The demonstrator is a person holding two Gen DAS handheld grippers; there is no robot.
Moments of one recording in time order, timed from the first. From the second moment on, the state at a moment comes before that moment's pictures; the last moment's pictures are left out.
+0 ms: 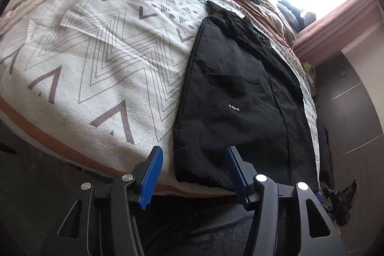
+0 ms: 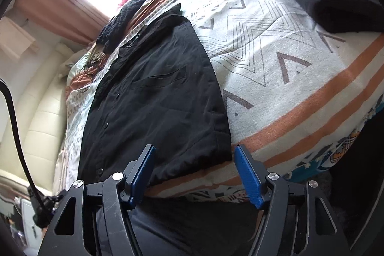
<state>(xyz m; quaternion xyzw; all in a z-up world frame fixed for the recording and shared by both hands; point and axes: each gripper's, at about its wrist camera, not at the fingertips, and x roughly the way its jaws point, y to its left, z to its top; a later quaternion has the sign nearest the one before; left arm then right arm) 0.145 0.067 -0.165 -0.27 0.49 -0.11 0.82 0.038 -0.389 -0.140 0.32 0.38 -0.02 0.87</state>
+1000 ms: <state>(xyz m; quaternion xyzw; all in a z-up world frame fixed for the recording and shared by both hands) 0.162 0.053 -0.179 -0.27 0.49 -0.08 0.83 0.079 -0.398 -0.175 0.41 0.35 0.03 0.85</state>
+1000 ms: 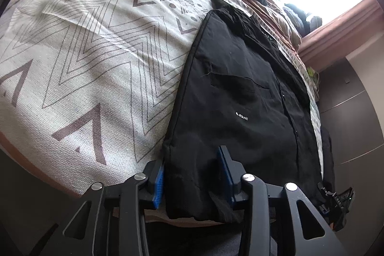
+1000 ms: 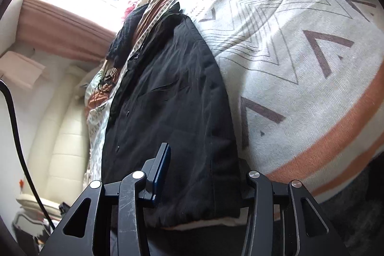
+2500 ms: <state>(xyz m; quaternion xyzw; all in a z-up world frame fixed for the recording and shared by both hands) -0.012 0.189 0.048 -0.42 0.18 -0.20 0.87 -0.032 -0.288 0.043 0.33 0.18 0.27 0.89</state>
